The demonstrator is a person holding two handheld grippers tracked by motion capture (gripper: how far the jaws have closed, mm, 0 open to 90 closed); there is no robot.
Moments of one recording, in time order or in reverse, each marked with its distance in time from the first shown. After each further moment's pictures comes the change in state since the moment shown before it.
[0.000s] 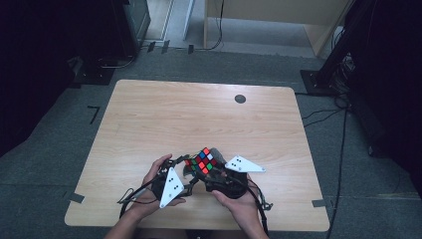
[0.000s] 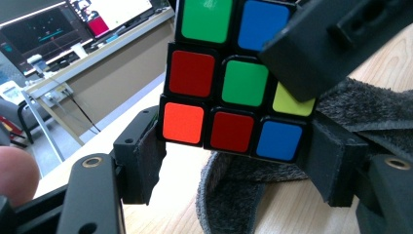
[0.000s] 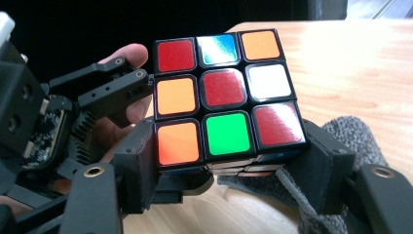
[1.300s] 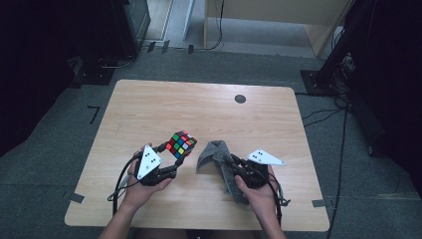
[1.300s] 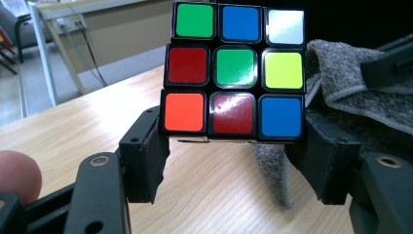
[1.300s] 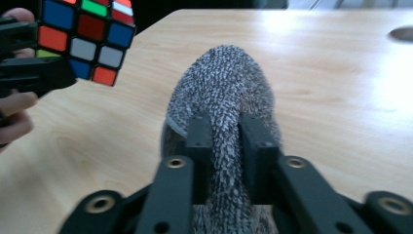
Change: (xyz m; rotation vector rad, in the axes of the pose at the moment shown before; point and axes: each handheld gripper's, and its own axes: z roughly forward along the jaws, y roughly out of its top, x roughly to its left) left arm 0.056 -0.003 -0.011 0.080 0.054 -0.347; right arm -0.054 0.002 -0.026 0.036 -0.210 -0.031
